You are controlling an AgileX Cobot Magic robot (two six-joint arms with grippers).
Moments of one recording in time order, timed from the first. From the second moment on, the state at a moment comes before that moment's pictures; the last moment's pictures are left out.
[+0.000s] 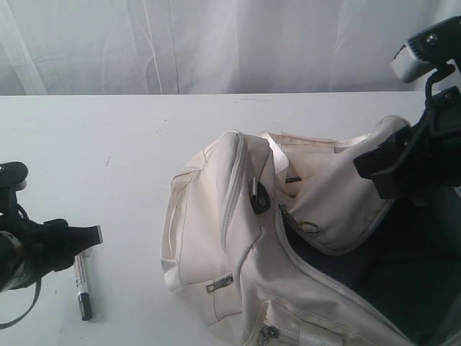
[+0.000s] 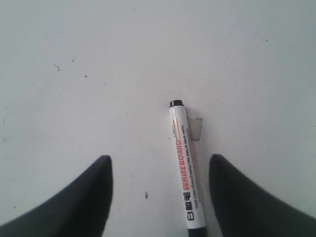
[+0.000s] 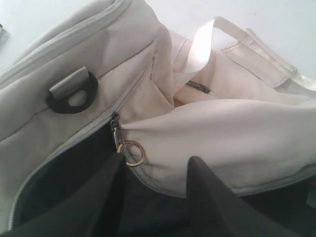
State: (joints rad) left arm -0.71 1.31 -0.49 1.07 0.71 -1.96; right arm 0.19 1.06 -0.84 0.49 0.74 -0.69
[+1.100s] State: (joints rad) left arm -0.71 1.67 -0.64 1.00 0.71 -1.96; right arm 0.19 1.06 -0.84 0.50 0.74 -0.69
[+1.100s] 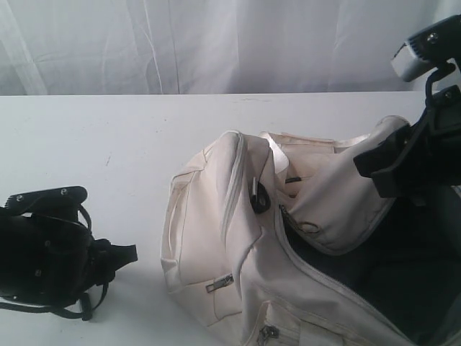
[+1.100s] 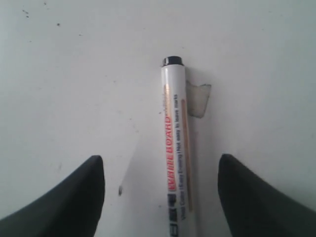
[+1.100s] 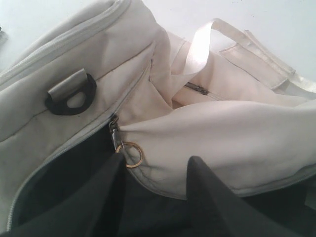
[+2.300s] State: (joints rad) left arm -0.71 1.42 -0.65 0.92 0.53 -1.60; right arm 0.19 0.96 -0.84 0.50 0.66 -0.69
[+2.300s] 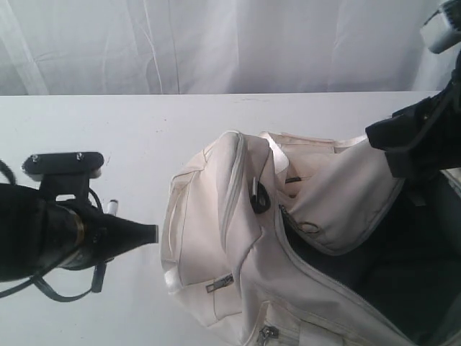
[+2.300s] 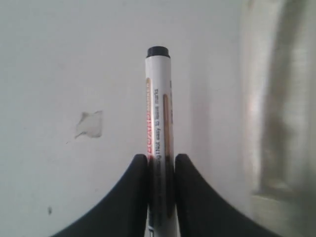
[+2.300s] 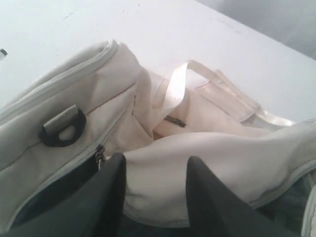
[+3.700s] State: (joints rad) left arm -0.84 1.69 -1.12 0.97 -0.20 -1.49; right arm 0.19 0.60 -0.84 -0.14 0.66 -0.07
